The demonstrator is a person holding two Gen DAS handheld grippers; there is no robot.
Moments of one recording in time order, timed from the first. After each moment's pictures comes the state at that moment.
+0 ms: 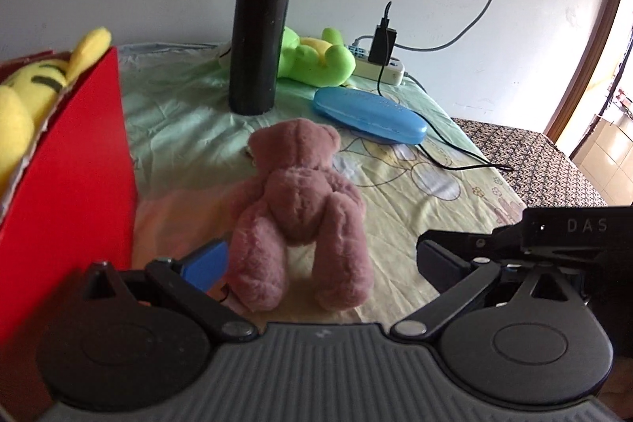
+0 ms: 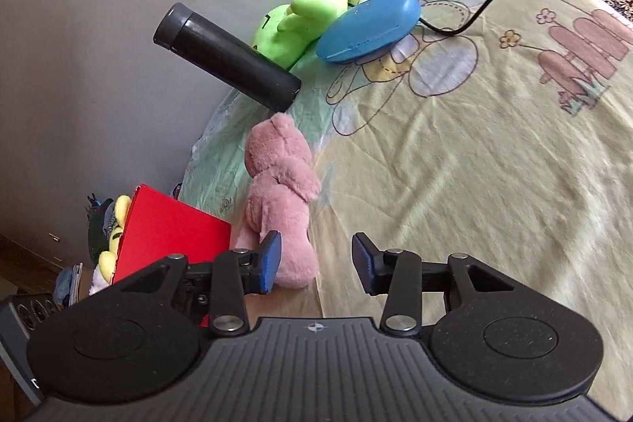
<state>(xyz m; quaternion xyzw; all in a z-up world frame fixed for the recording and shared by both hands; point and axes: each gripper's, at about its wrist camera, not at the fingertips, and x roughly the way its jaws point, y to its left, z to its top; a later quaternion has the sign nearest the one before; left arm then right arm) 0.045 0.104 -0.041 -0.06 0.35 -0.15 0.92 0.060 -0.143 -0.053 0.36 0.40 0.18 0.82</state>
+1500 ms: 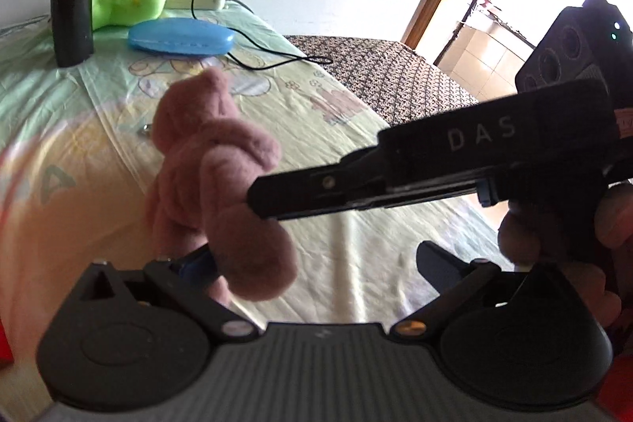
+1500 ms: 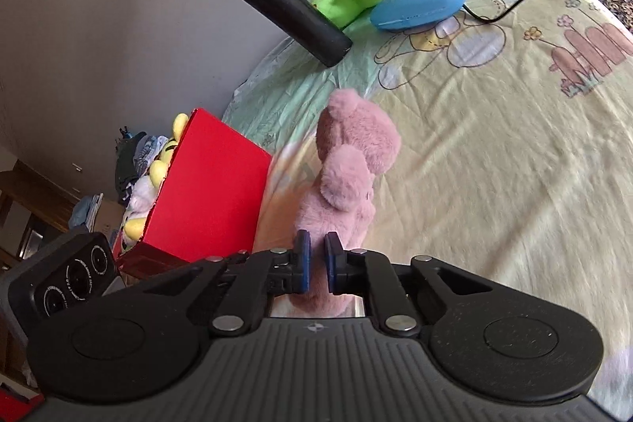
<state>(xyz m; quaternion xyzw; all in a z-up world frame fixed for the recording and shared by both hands) -0.026 0.056 -0.046 -0.02 0.41 -0.37 0.83 -0.002 -0.149 -0.028 0.31 0.42 0.24 0.82</state>
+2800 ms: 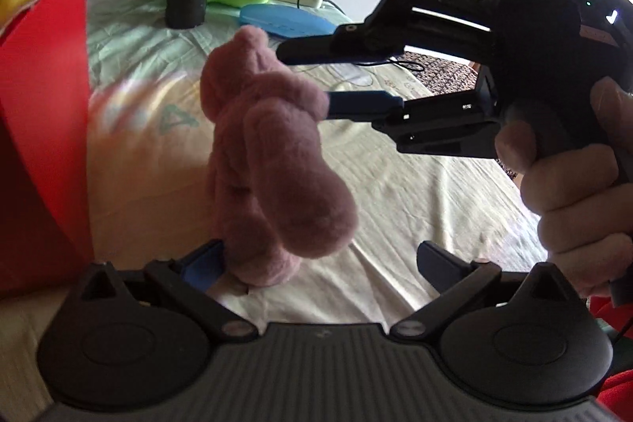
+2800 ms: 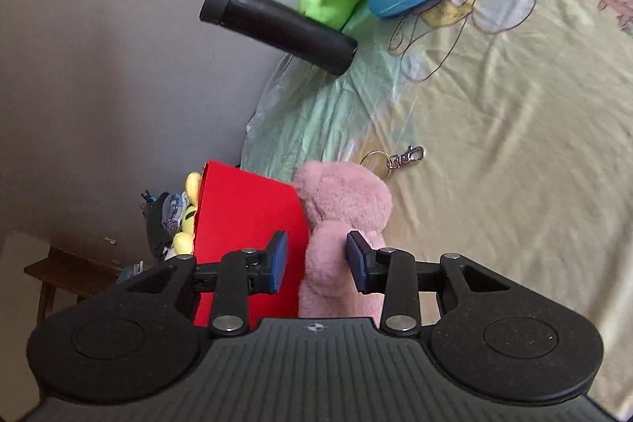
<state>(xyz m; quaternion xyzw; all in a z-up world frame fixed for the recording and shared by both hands) -0.042 0.132 -0.065 -0.06 0.41 -0.26 0.87 0.046 -0.106 -0.042 0.43 0.43 0.23 0.76</state>
